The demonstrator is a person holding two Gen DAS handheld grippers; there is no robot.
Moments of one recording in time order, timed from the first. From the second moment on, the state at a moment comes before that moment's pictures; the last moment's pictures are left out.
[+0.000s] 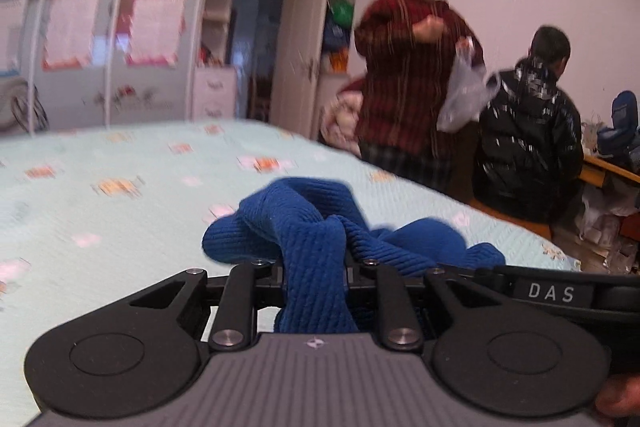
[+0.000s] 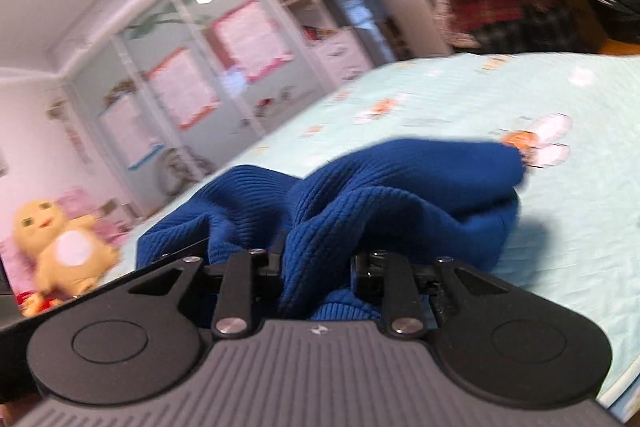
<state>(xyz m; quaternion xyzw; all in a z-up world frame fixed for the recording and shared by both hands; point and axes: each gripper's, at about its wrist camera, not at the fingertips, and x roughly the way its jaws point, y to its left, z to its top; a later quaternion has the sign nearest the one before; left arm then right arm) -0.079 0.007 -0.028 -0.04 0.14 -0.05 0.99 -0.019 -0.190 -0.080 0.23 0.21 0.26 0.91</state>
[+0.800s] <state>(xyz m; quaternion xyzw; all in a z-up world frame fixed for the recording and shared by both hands) -0.290 0.154 0.073 -0.03 0.06 0.20 0.98 -0.170 0.003 0.067 0.14 0.16 0.54 0.81</state>
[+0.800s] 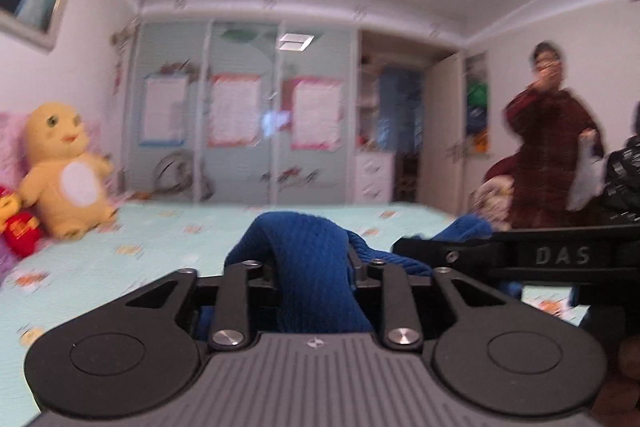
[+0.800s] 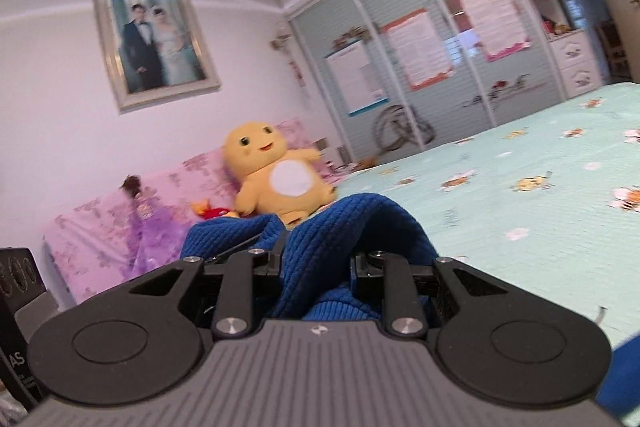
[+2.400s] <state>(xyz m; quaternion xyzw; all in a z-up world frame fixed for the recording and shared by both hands) -0.330 0.204 -0.083 -0.08 0.29 0.21 0.93 -0.102 0.063 -0.040 0.18 0.39 0.46 0.78</state>
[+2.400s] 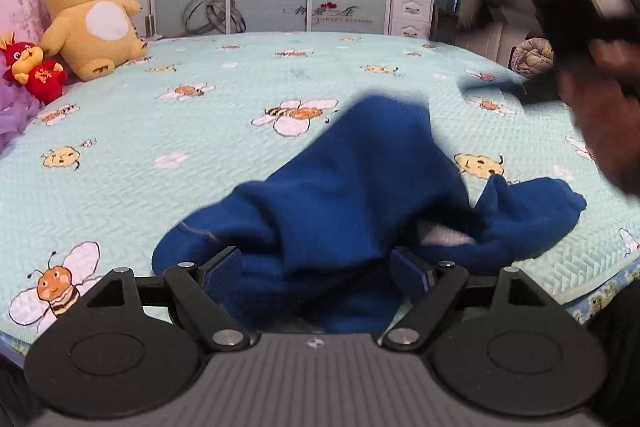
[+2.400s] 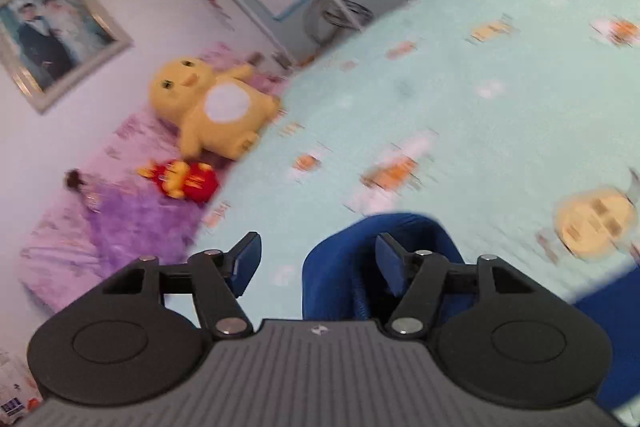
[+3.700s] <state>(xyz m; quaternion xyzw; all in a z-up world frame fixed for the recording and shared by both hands) -0.302 0.217 -0.040 -0.06 0.23 0.20 0.95 -0.124 -0.139 -0.052 0.02 0.26 0.27 0.93</state>
